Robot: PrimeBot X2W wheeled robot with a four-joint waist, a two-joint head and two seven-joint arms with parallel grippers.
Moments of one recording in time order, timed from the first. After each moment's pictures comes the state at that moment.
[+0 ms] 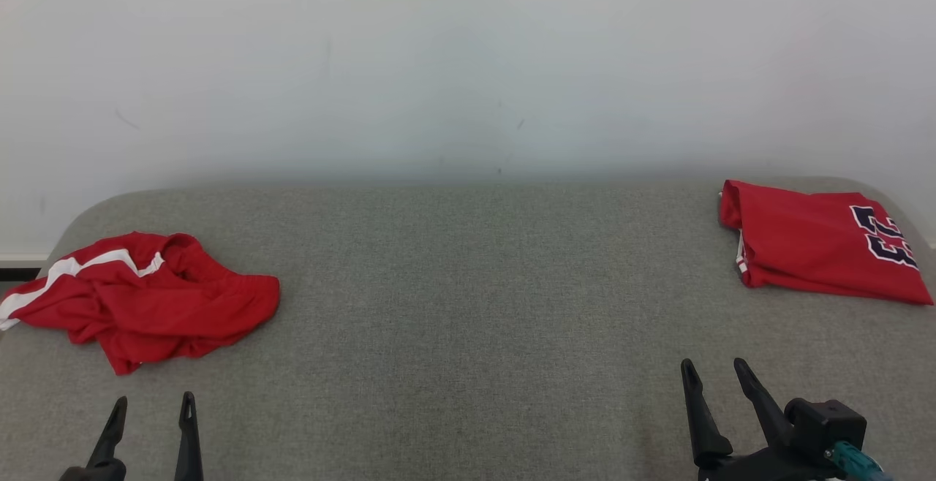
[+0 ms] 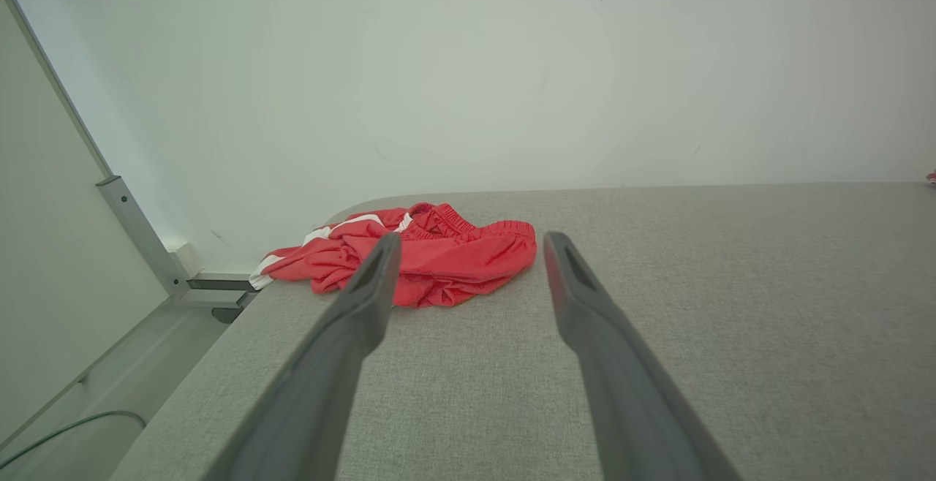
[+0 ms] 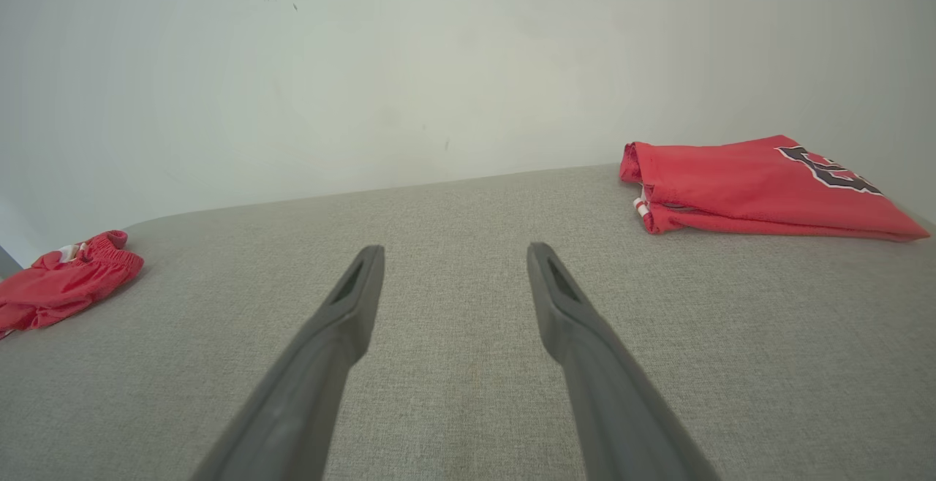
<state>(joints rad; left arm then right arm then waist) 0.10 0.35 -0.10 0.01 -0.30 0.14 -0.11 0.04 -0.05 -0.04 0.11 0.18 0.13 -0.03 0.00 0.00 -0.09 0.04</state>
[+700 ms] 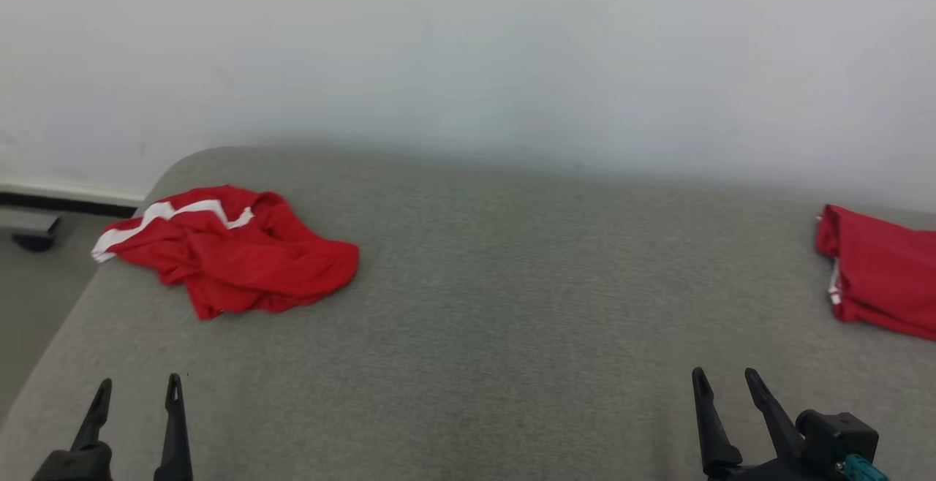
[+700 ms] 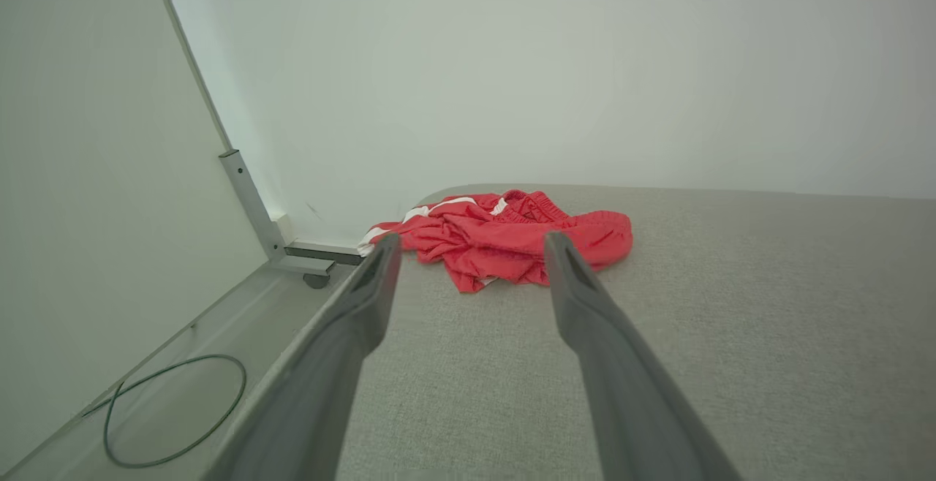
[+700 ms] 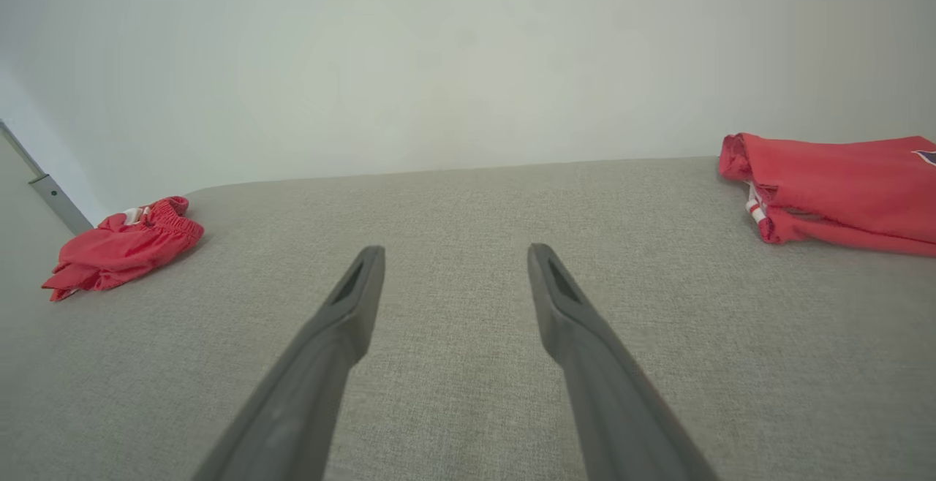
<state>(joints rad) 0.07 0.37 -0.10 -0.02 -0.30 0.15 -0.08 0.06 -0.05 -0.06 0.11 0.19 0.13 -0.05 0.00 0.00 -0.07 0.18</state>
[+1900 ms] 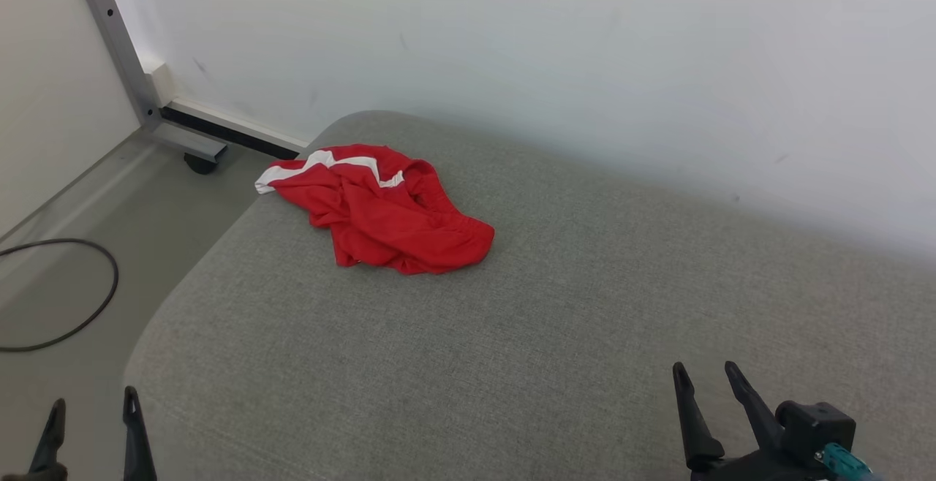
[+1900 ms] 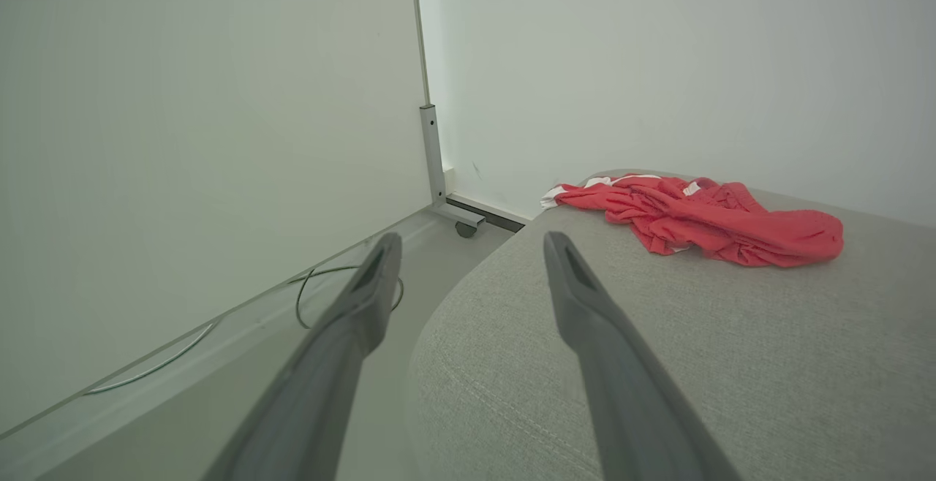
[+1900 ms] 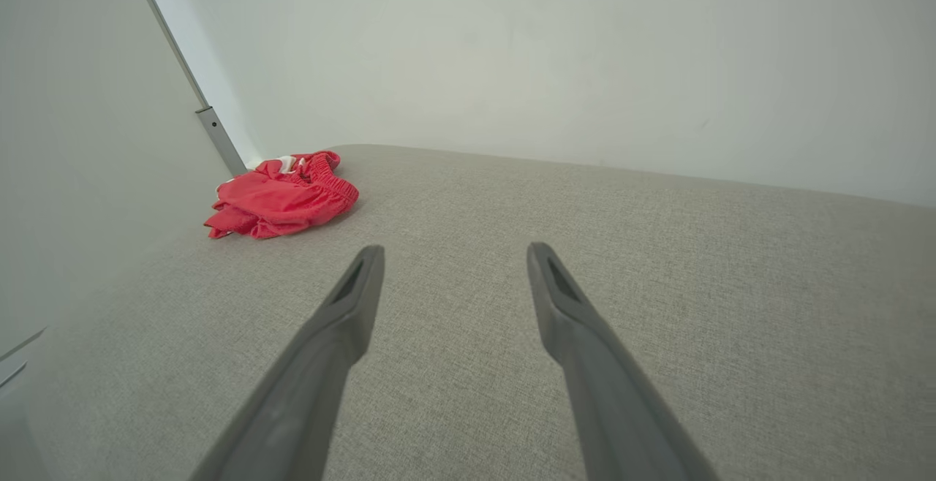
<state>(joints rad) 0.13 0.38 -0.04 -0.05 -0.35 0.22 -0.10 0.03 -0.05 -0.03 0.15 0.19 0.13 -0.05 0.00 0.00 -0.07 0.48</state>
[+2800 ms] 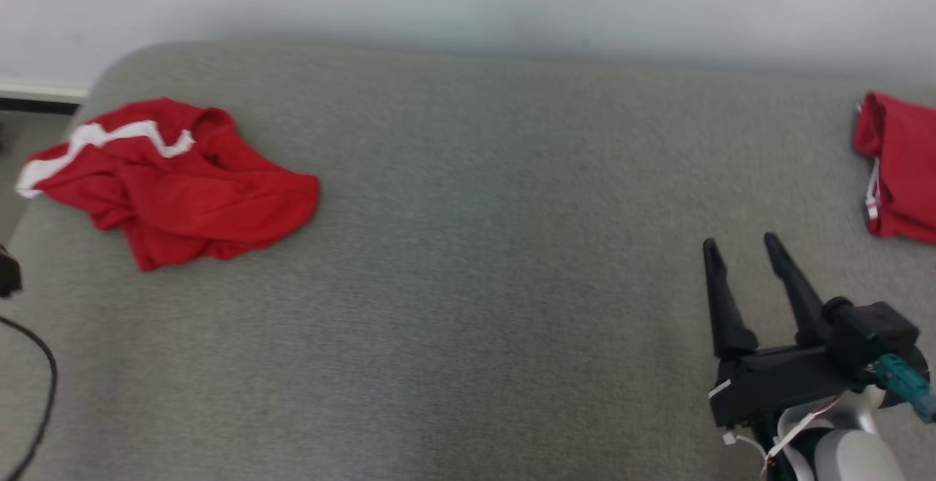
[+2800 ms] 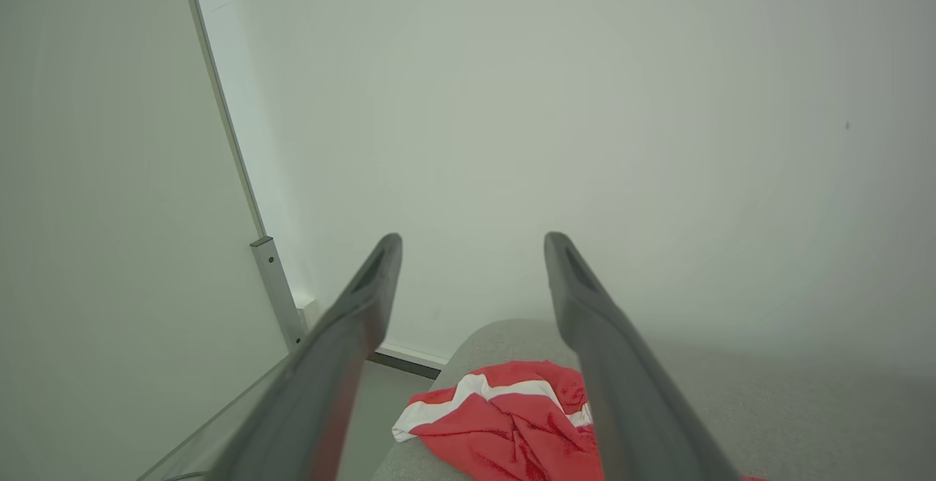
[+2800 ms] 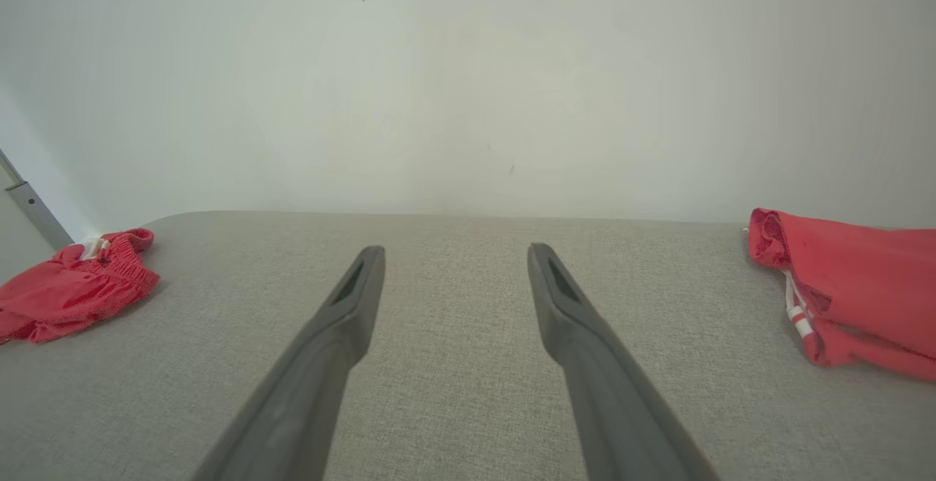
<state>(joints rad) -0.52 0.53 0.03 0.34 -0.49 0.03 -0.13 -0.11 -0.10 -0.04 -0.04 0.14 0.13 0.01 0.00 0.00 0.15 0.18</state>
